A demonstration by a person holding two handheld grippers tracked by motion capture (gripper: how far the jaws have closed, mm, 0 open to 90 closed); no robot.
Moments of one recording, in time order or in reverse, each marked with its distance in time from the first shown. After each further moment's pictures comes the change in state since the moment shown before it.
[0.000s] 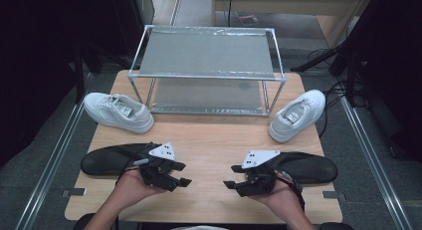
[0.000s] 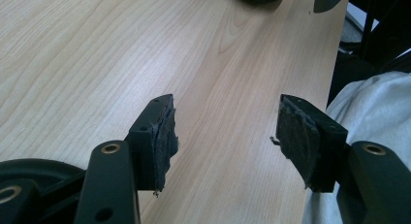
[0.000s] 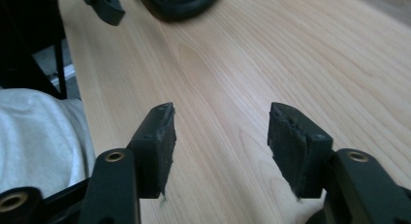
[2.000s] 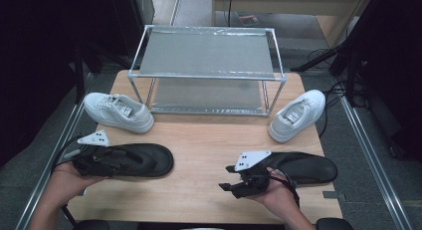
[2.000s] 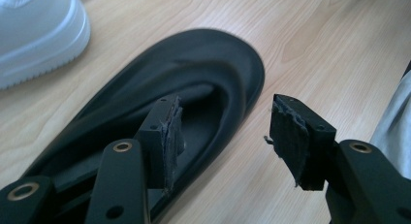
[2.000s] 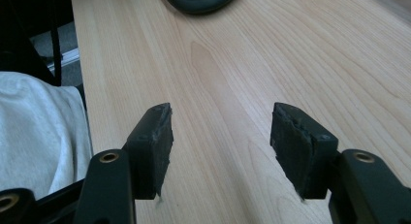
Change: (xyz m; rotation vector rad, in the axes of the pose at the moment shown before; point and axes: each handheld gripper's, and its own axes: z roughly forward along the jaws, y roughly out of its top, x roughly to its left) left arm 0.061 -0.076 -0.120 0.014 0.222 -0.147; right arm 0.002 0.005 0.015 0.034 0.037 -0.085
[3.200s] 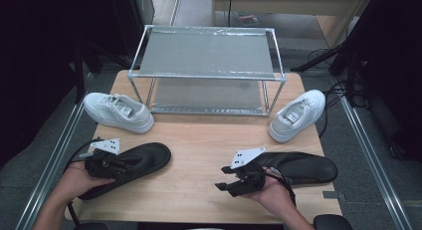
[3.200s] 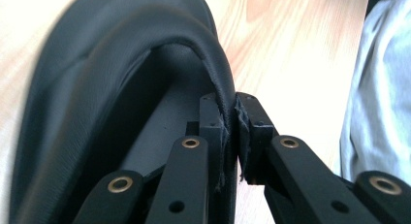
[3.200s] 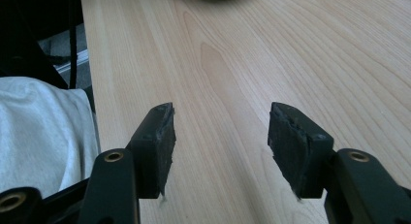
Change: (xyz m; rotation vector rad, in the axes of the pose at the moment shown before) left arm 0.016 -0.007 0.038 0.060 -0.241 0.101; right arm -0.003 0.006 0.010 0.017 0.050 0.025
